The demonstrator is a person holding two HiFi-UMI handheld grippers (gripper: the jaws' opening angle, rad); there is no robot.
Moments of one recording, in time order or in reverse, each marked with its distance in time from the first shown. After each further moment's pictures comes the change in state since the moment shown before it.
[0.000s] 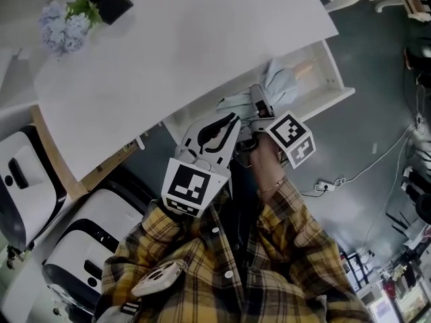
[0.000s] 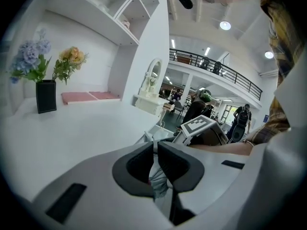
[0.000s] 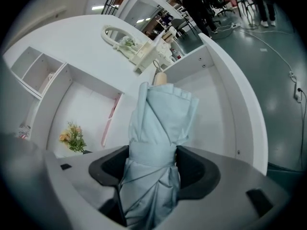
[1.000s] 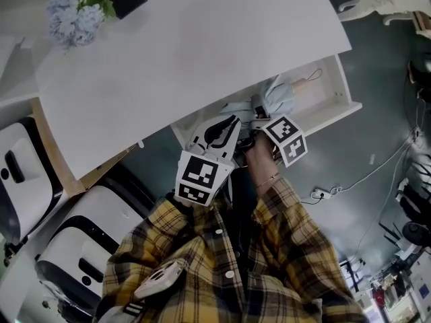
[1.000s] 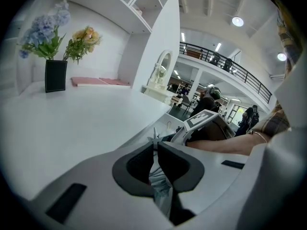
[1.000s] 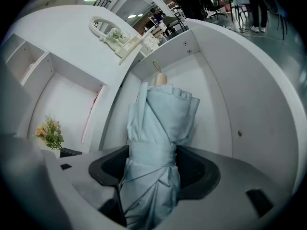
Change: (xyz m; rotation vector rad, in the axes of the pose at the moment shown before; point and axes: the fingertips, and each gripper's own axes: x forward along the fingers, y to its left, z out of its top) left arm 0.021 0.038 -0.053 -0.080 0.079 0.063; right arm 0.036 -0.044 -0.031 0.043 0.026 -0.170
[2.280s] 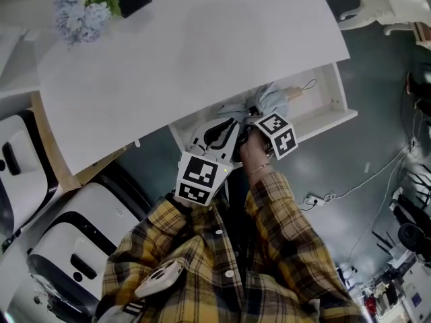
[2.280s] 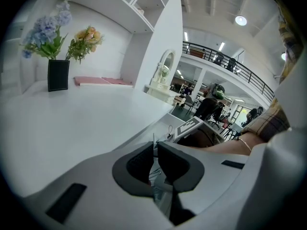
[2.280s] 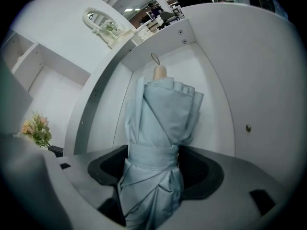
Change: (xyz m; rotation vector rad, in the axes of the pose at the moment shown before) left arm 0.004 -0.001 0.000 -0.020 0.001 0.035; right arm 0.027 -0.021 -0.007 0.006 0.047 -0.089
